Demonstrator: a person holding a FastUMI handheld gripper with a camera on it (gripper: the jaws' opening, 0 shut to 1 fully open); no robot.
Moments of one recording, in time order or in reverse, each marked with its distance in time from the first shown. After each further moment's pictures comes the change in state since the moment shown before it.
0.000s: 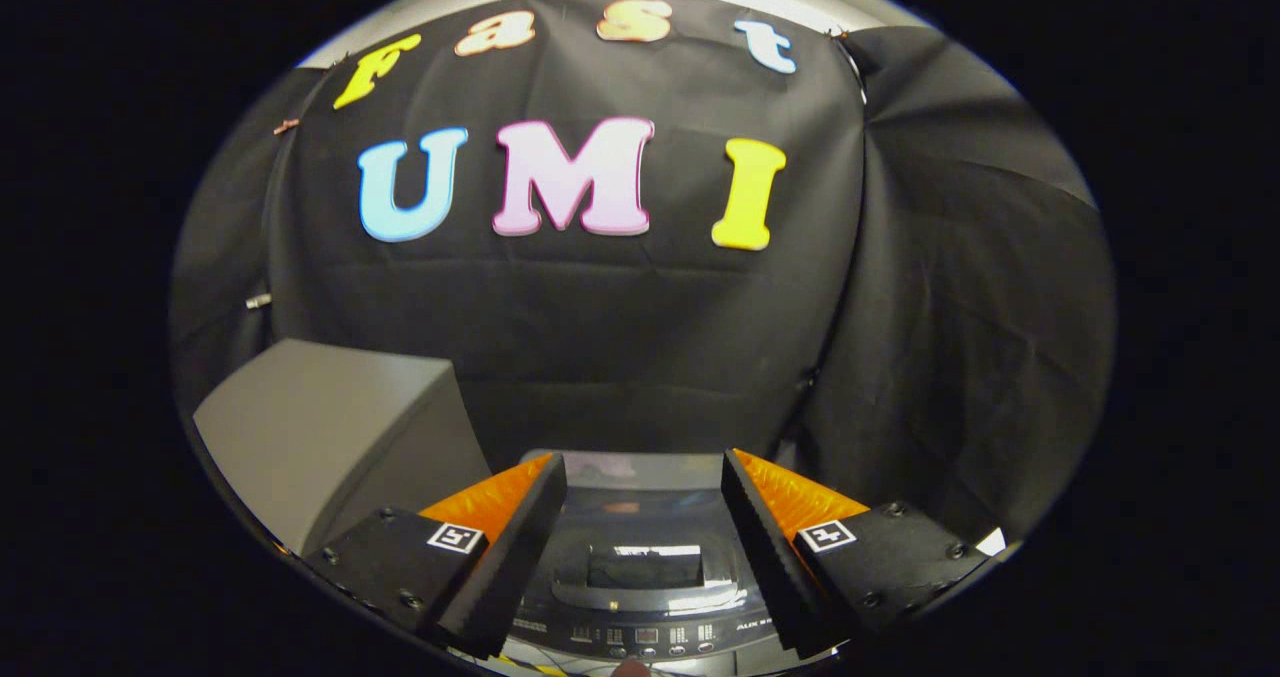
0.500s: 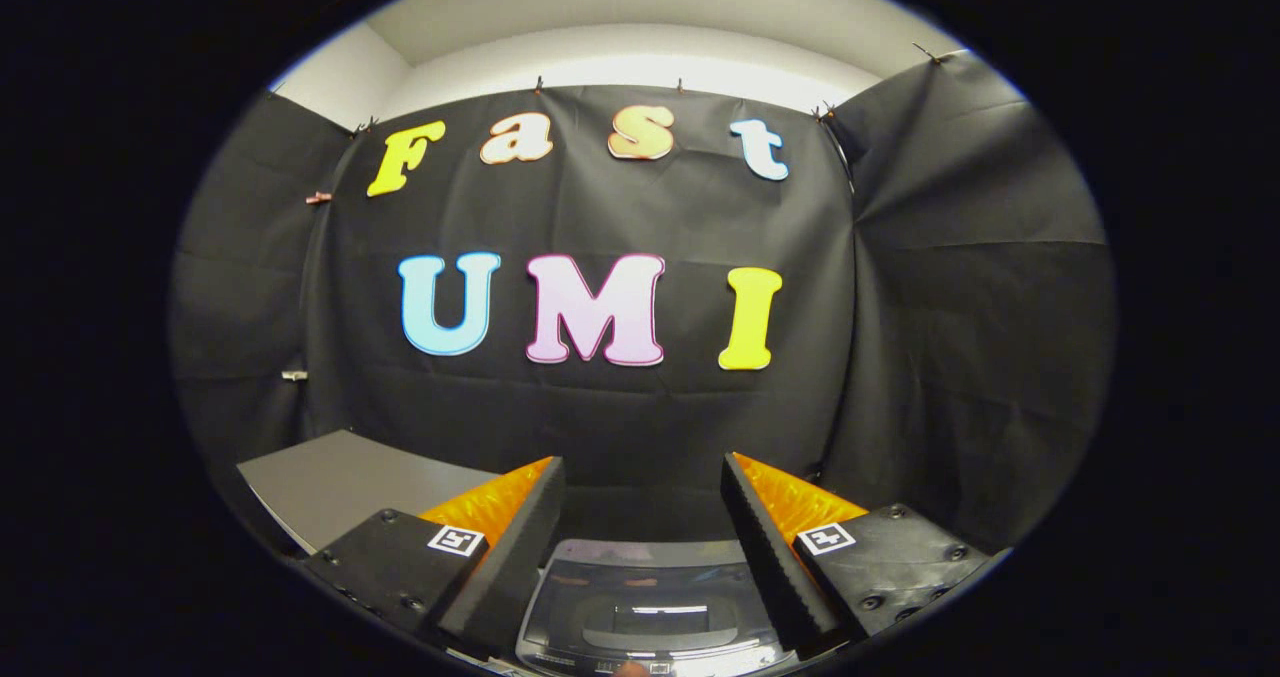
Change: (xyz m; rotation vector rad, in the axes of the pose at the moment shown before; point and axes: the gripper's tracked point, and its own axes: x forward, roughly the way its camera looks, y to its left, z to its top) arm -0.090 0.008 0.087 0.032 -0.289 0.064
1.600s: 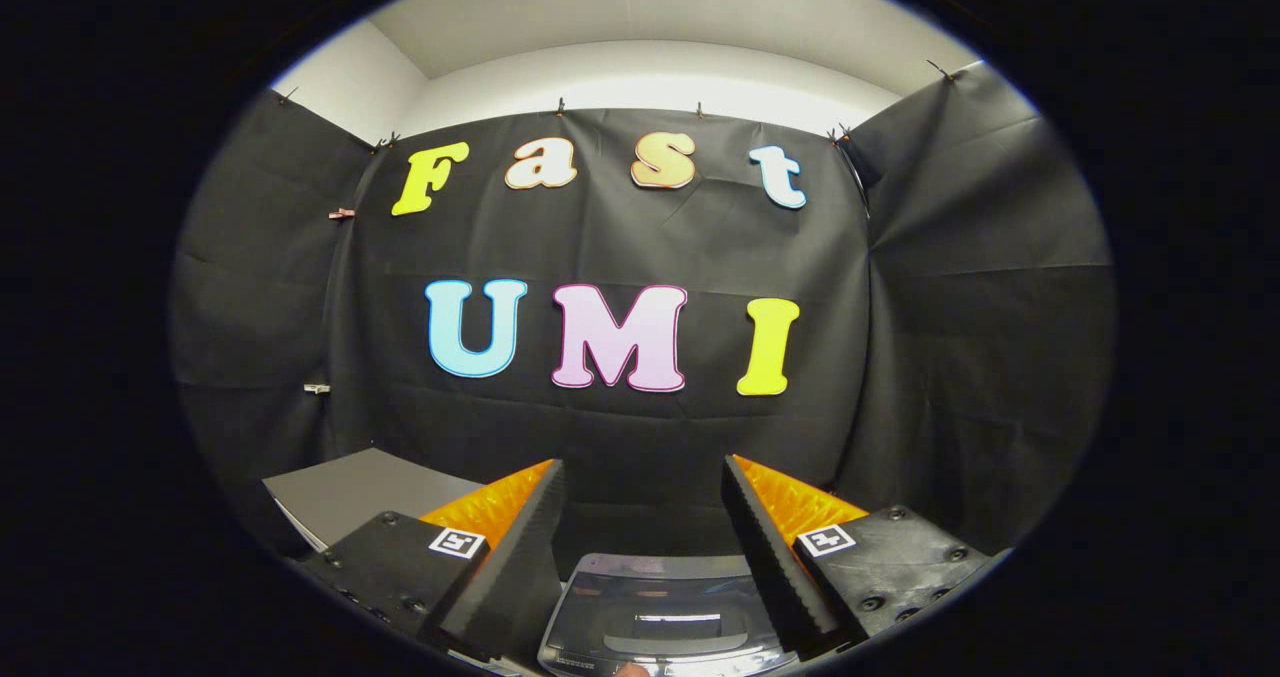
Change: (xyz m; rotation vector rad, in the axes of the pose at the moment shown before) arm -0.015 0.027 0.031 -0.025 -0.016 0.039
